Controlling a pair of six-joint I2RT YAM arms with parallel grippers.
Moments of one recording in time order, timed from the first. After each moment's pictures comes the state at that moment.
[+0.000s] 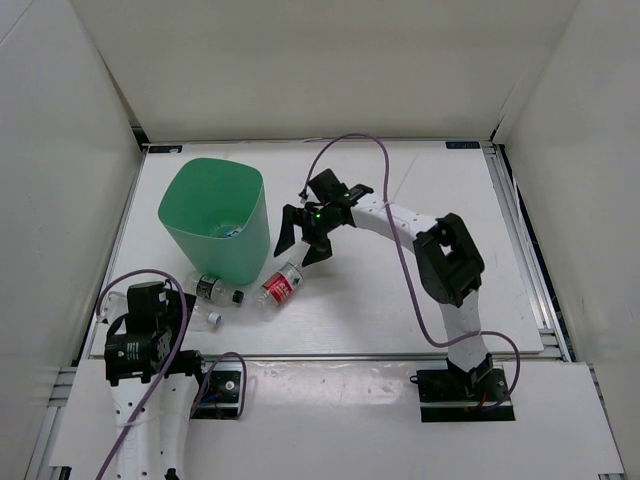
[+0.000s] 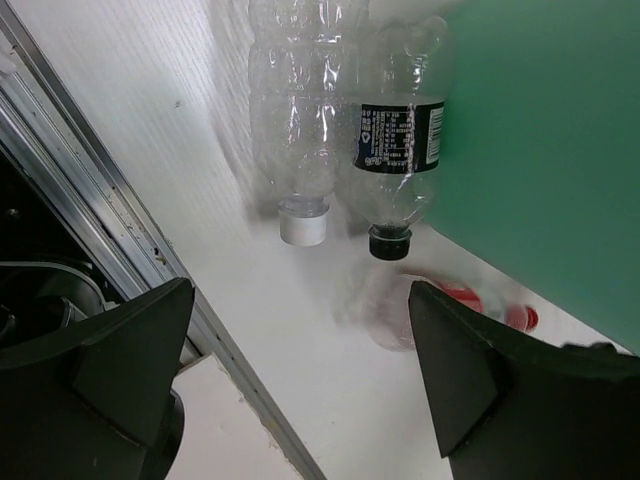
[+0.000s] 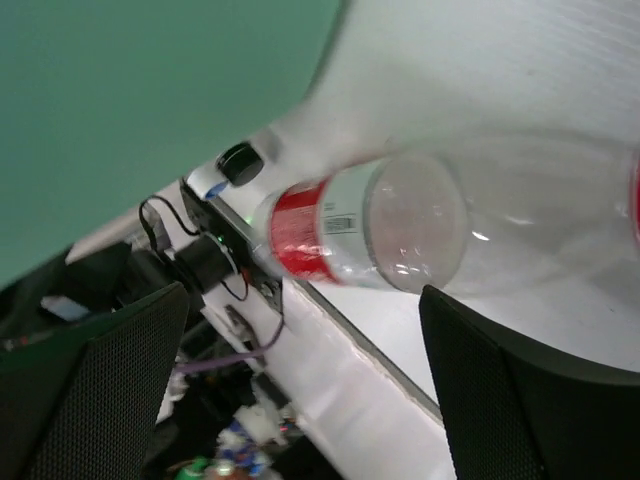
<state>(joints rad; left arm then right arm) 0.10 0.39 0.74 -1.31 -0.21 -1.16 0.74 2.05 1.63 -0.60 -0.65 0.73</state>
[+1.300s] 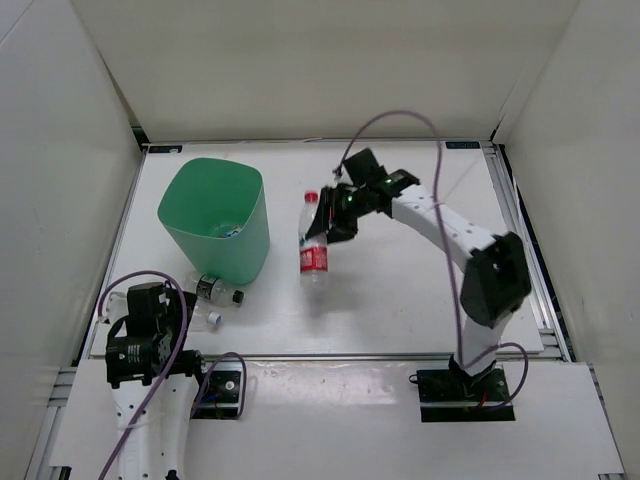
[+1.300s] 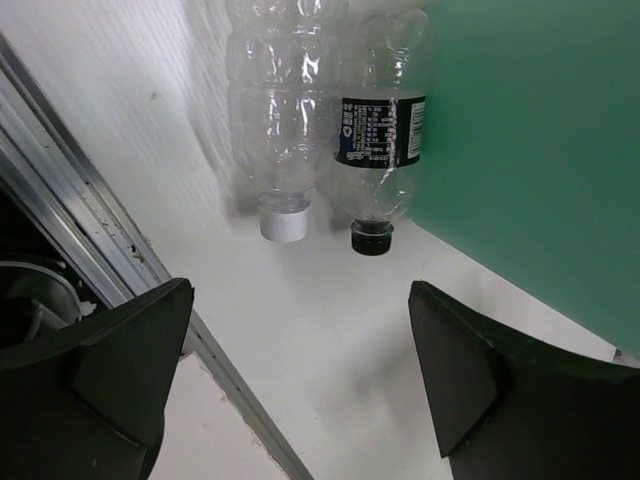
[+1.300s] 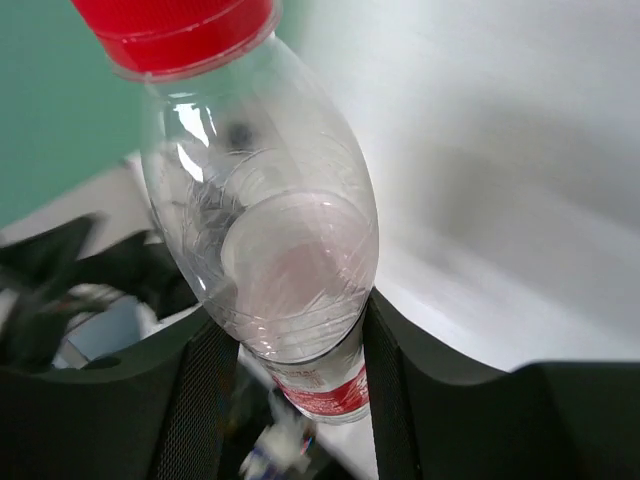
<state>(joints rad) 0.10 0.37 0.73 -1.29 -0.18 -1.17 0.64 1.85 1.52 -0.74 -0.57 0.75</state>
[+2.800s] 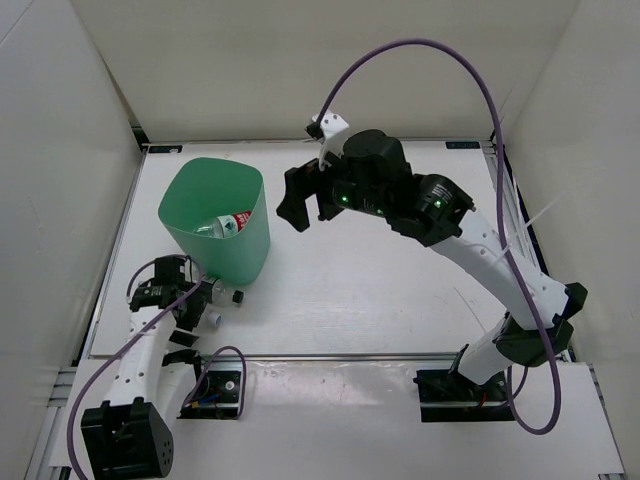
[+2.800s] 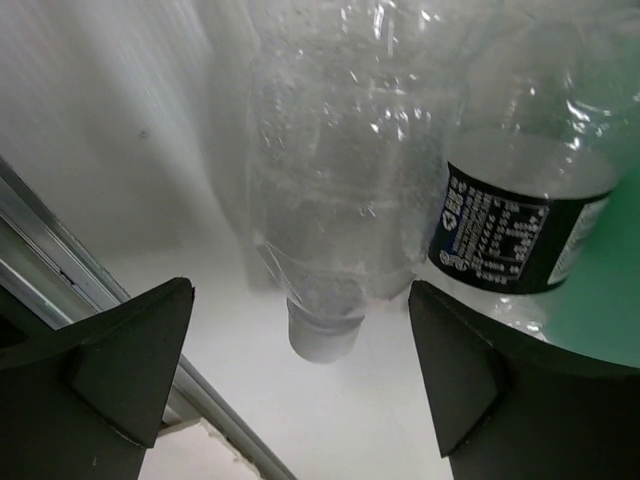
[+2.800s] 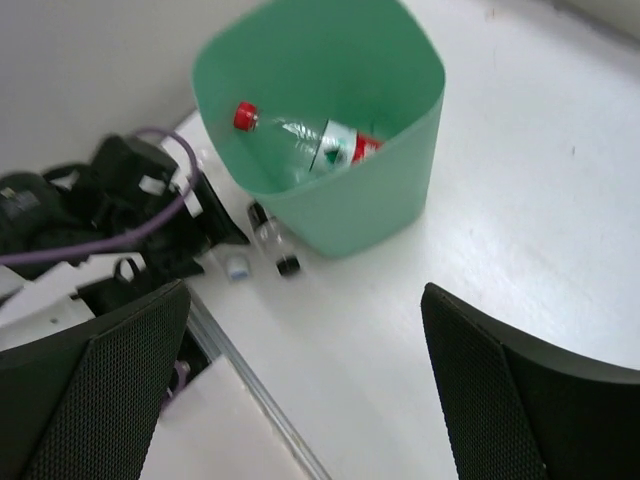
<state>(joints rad) 0.10 0.84 0.52 -0.95 -0.15 -1.15 1.02 1.54 1.99 -0.78 0.01 0.26</state>
